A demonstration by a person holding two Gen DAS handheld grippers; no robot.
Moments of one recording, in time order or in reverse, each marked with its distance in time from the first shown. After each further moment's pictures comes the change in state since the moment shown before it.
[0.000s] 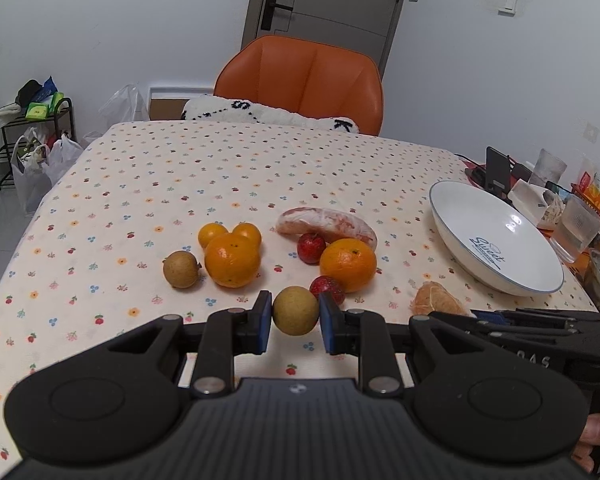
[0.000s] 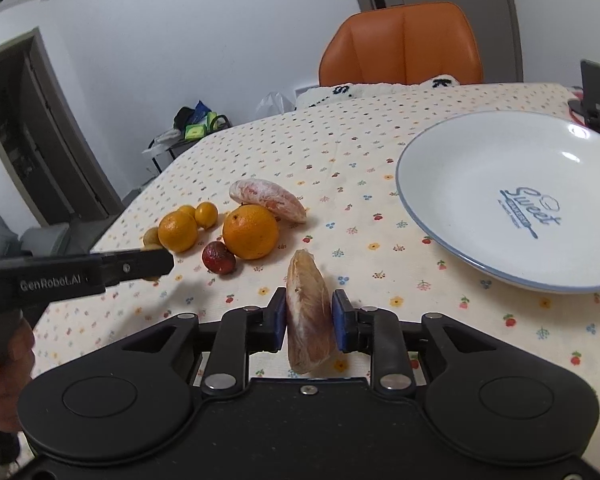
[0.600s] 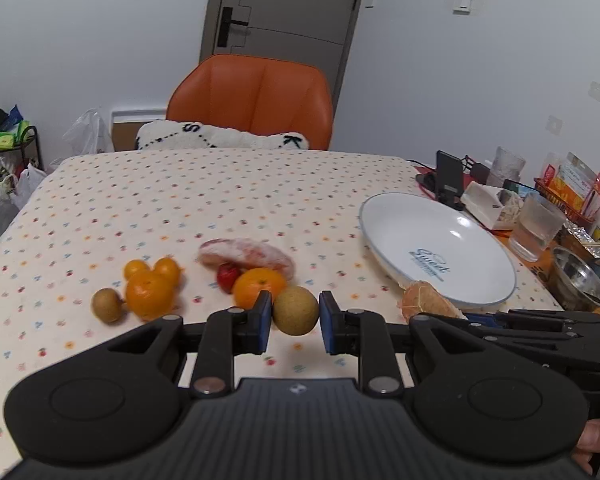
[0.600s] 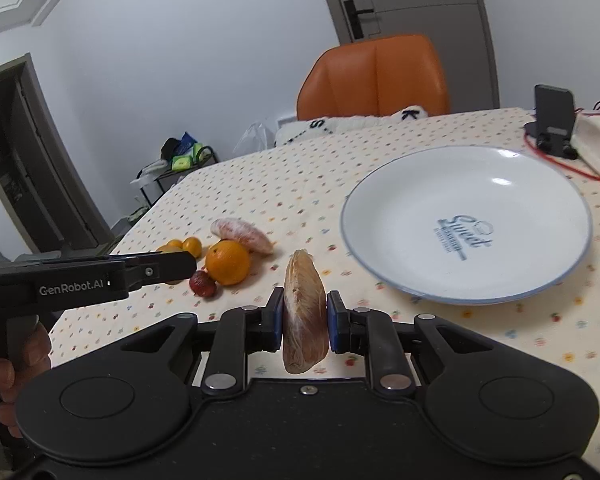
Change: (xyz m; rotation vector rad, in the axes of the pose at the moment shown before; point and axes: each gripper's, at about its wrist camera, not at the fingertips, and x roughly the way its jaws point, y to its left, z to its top) left arm -0.003 -0.056 0.013 0.075 -0.041 -0.083; right arm -0.051 -0.025 0.006 0.045 -0.093 -0.036
